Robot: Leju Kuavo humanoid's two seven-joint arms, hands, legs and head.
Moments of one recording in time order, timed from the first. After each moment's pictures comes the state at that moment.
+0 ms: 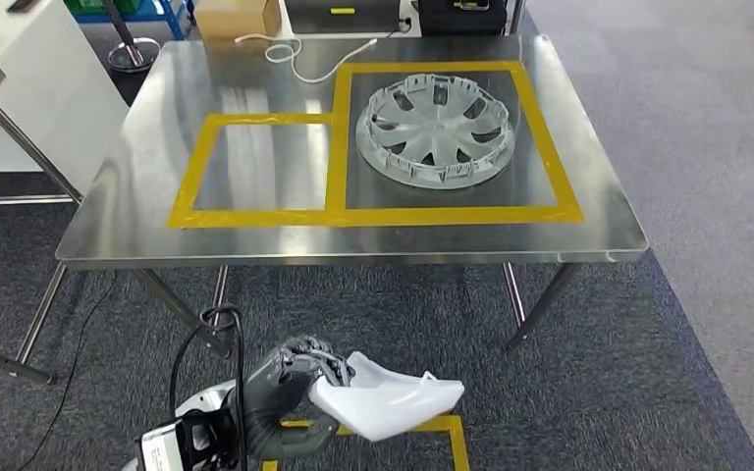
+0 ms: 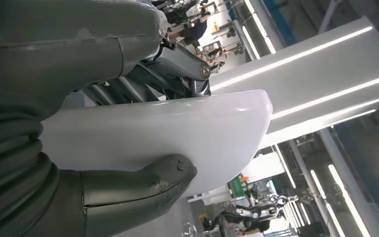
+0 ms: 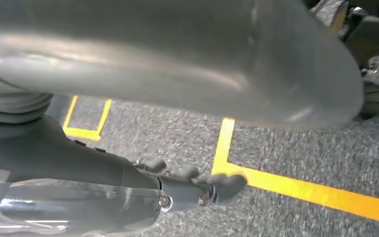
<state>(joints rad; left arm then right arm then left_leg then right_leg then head) -0.19 0.17 -0.72 -1.75 -0.01 -0.25 -0.54 -0.08 0.00 -1.16 -0.19 1.23 0.22 -0.09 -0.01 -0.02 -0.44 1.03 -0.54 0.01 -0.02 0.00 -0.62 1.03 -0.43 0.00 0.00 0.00</state>
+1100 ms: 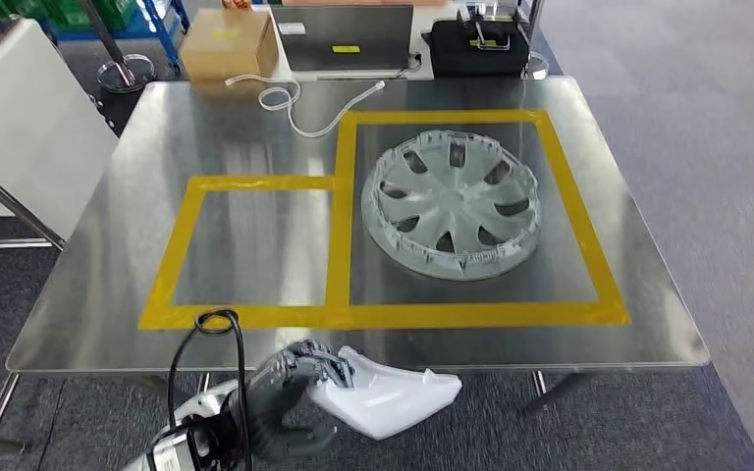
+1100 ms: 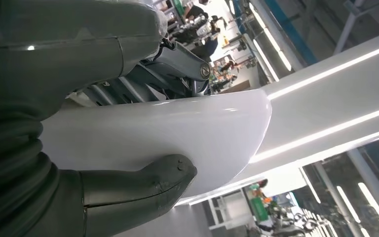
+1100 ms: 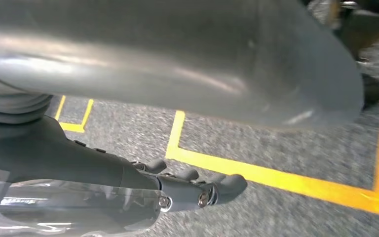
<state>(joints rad) -0.20 0.18 -0.73 -1.76 -0.08 -0.19 -0.52 -0.08 0.01 -1.16 -0.19 1.23 0.22 -0.10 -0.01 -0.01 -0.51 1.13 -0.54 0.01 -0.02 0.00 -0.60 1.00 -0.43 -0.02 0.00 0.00</state>
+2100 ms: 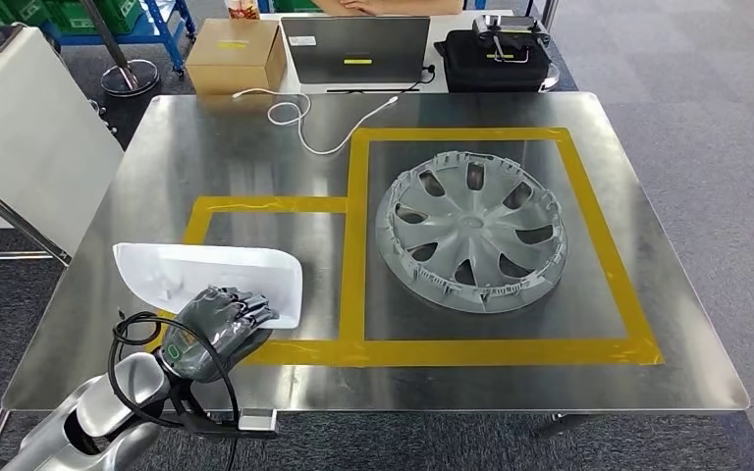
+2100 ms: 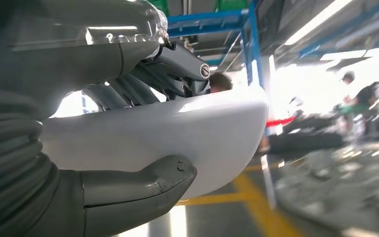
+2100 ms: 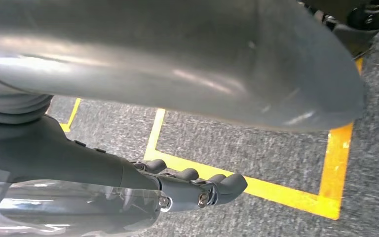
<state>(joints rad) -0.24 0.49 -0.65 -1.69 -1.20 0.31 -0.11 -0.08 0.01 -1.16 -0.19 1.24 0.23 -0.12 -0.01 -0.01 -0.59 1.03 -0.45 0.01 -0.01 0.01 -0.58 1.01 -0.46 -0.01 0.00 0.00</state>
